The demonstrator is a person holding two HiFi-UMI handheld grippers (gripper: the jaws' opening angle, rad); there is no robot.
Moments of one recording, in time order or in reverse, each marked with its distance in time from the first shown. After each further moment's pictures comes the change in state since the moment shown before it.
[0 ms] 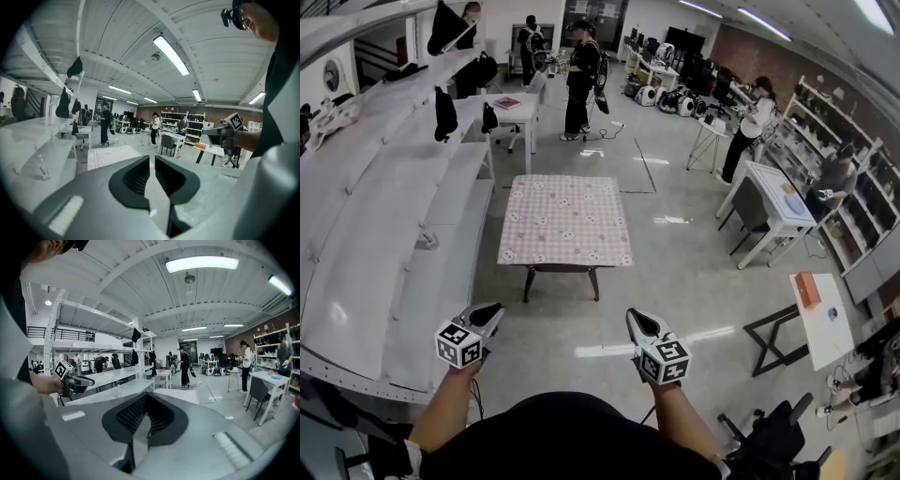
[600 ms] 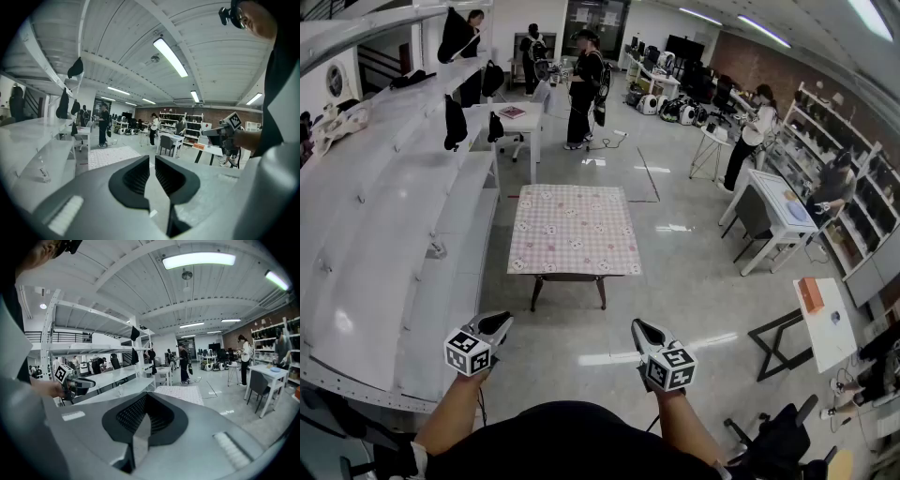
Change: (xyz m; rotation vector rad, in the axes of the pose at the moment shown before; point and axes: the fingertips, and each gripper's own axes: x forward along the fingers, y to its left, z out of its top) left arm -0.014 0.012 -0.003 0.003 -0.010 -0.028; right arm 0.006 0.024 -0.004 0.048 0.035 -0.010
